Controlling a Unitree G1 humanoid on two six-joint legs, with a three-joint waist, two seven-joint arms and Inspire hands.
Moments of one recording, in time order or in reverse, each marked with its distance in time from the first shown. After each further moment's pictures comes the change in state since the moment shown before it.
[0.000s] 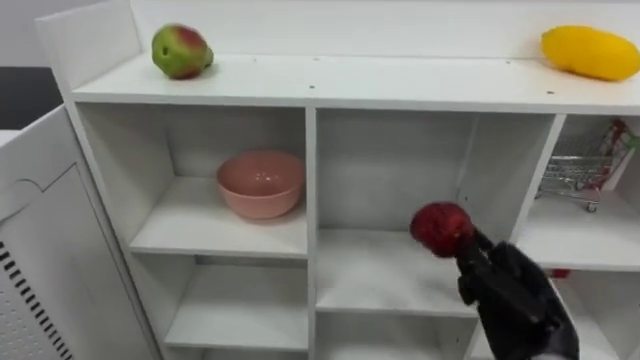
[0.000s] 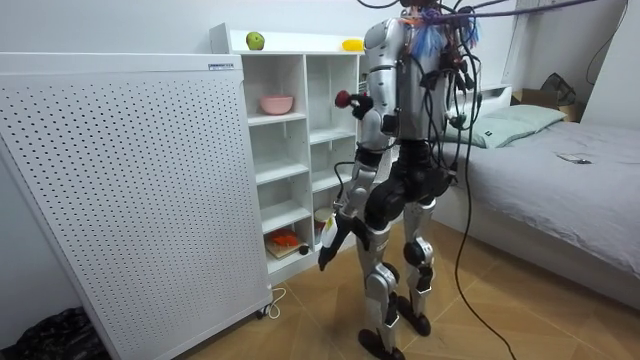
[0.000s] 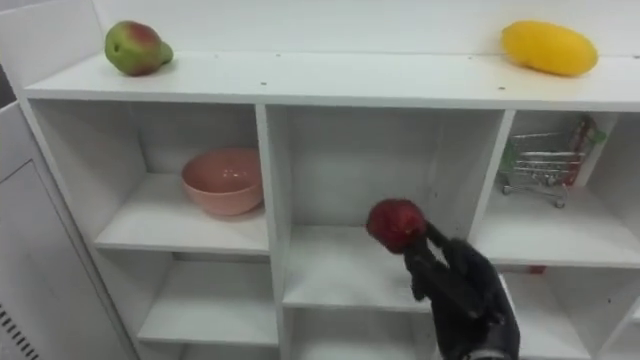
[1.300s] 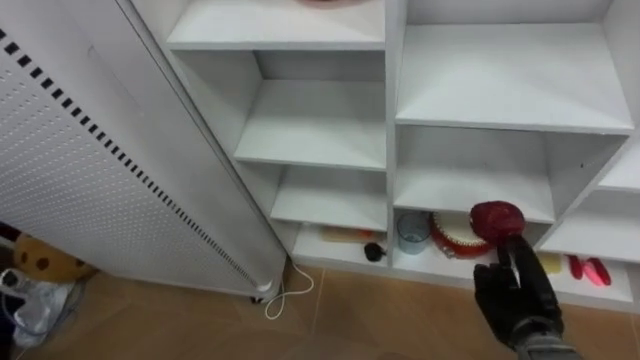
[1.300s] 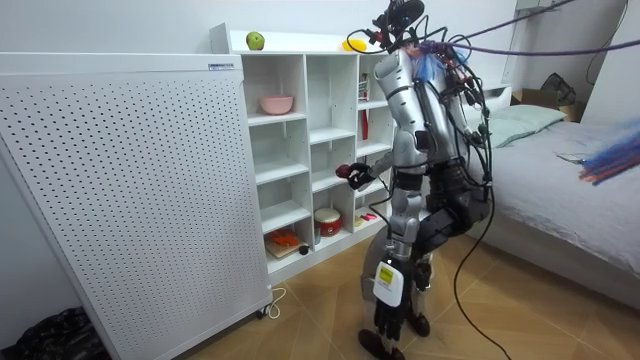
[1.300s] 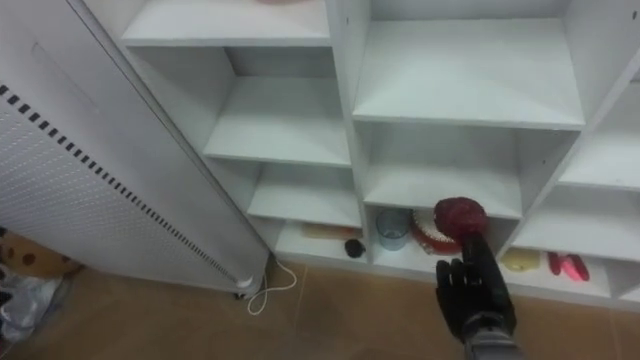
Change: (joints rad) left arm -0.059 -0.020 -0.186 -0.053 -0.465 0.031 0.018; right arm -0.475 -0.085 -0.143 0.663 0.592 0.036 0.060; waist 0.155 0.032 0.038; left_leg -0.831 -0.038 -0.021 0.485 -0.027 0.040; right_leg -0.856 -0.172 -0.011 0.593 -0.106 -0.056
